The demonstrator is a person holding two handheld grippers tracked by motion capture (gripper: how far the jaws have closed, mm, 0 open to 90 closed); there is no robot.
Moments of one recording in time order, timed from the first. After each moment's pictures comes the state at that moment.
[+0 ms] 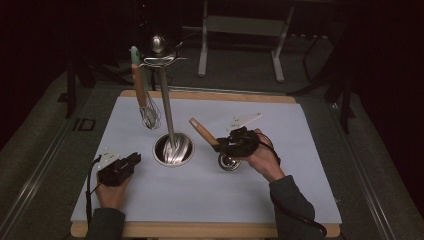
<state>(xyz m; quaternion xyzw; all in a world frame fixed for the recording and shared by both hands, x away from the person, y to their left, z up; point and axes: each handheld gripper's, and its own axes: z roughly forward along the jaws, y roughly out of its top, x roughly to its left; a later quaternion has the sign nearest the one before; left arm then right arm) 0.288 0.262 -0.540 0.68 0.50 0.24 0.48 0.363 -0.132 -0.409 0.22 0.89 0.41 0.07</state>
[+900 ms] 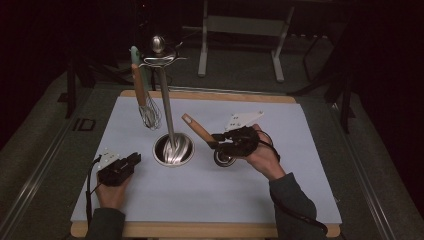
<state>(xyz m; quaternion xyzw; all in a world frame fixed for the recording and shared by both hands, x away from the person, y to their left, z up) 0.289 0.262 -0.540 0.68 0.50 0.24 0.48 0.348 -0.124 -0.380 0.16 0.88 0.44 0.09</state>
